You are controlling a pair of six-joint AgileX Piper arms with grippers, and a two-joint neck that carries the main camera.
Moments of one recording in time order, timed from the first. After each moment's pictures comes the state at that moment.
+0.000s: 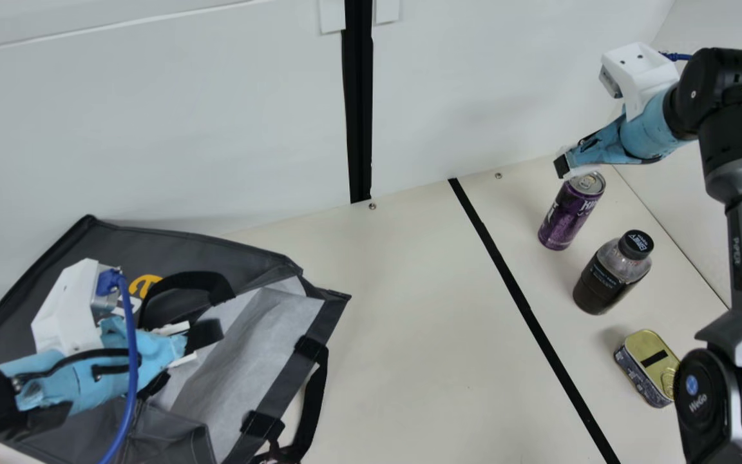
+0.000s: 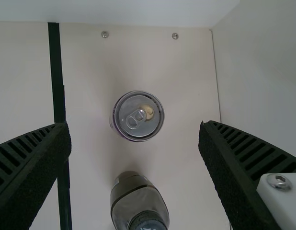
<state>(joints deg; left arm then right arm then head) -16.3 89.2 -70.1 -50.0 47.2 21.2 -25.2 108.2 -117.2 -0.4 69.8 -23.1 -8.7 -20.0</state>
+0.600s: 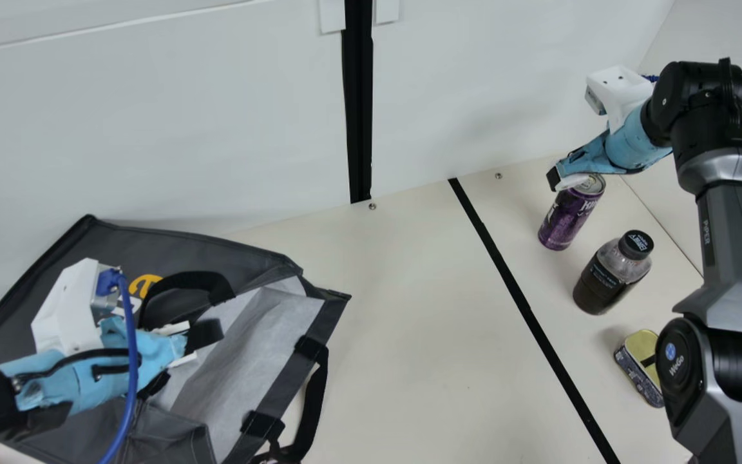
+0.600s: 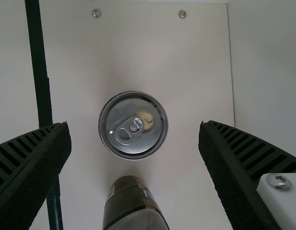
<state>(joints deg) -16.3 89.2 -70.1 -50.0 47.2 21.2 -25.8 115.2 -119.1 -0.9 69.8 -22.7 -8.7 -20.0</state>
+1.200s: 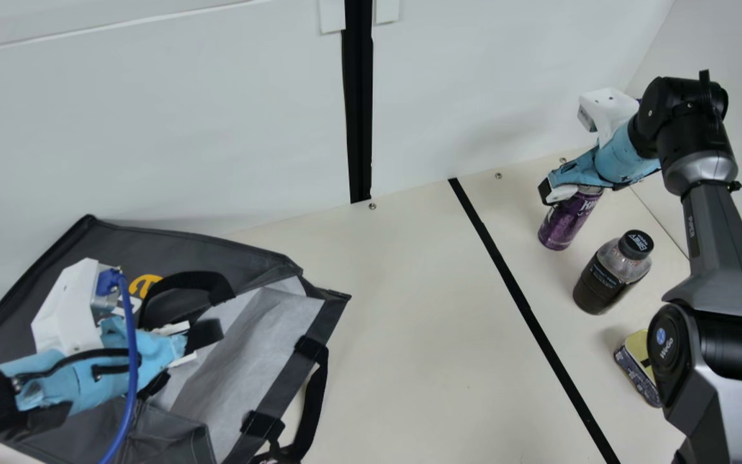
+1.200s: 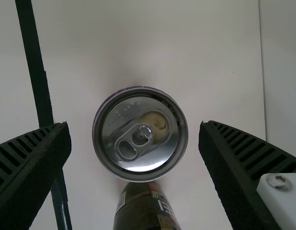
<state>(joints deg) -16.3 89.2 -70.1 -50.0 47.2 21.2 -27.0 119.2 -118.4 1.3 69.8 -20.3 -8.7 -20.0</state>
